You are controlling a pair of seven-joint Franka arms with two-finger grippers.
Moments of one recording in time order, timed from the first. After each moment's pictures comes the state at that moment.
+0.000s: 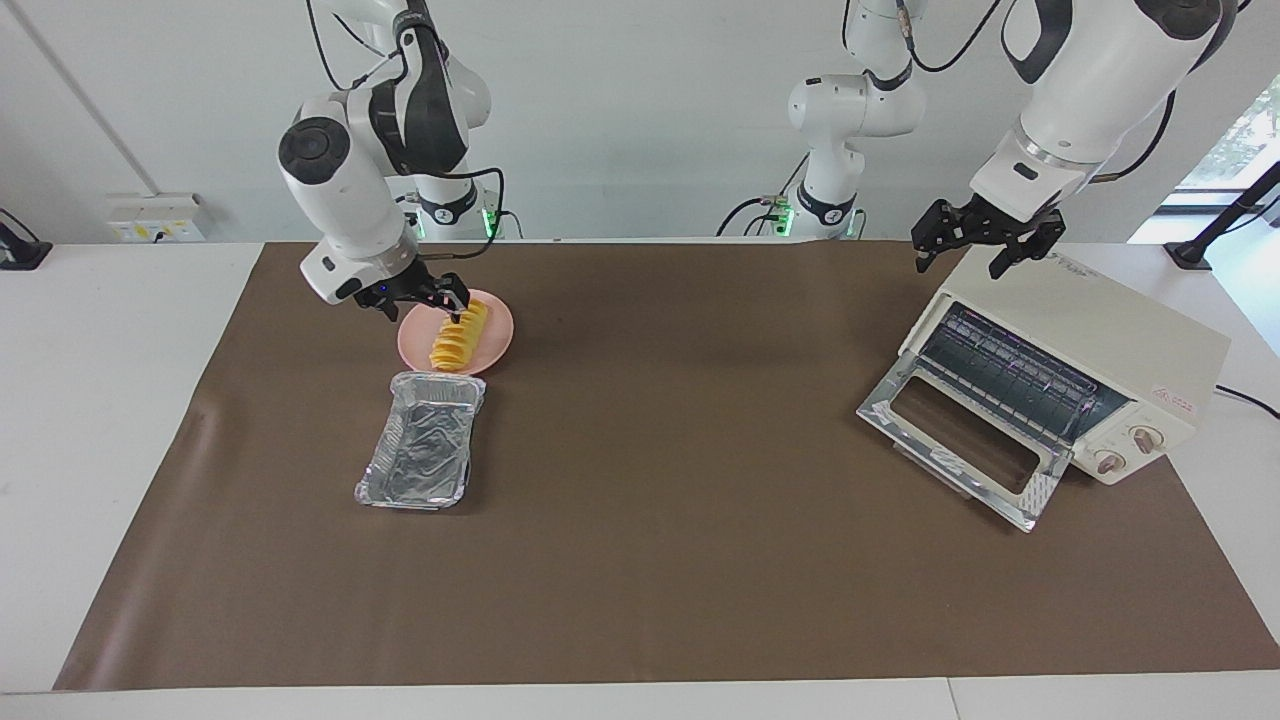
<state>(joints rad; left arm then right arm) -0.11 0.01 -0.03 -1.56 -0.03 1.48 0.03 0.11 -0.11 0.03 -2.17 0.06 1.89 0.21</state>
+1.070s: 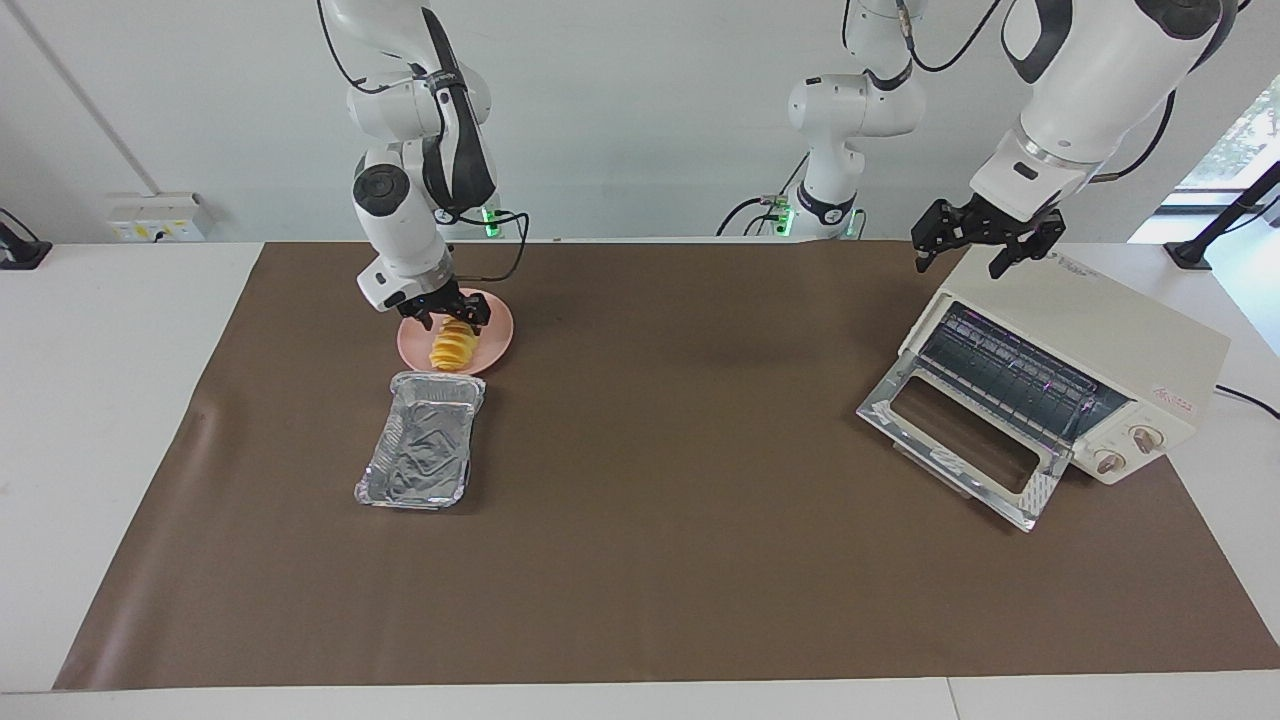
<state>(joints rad) -0.11 0.01 -0.03 -1.56 -0.03 1.48 0.03 0.14 -0.18 0.03 -2.59 0.06 2.28 0.28</state>
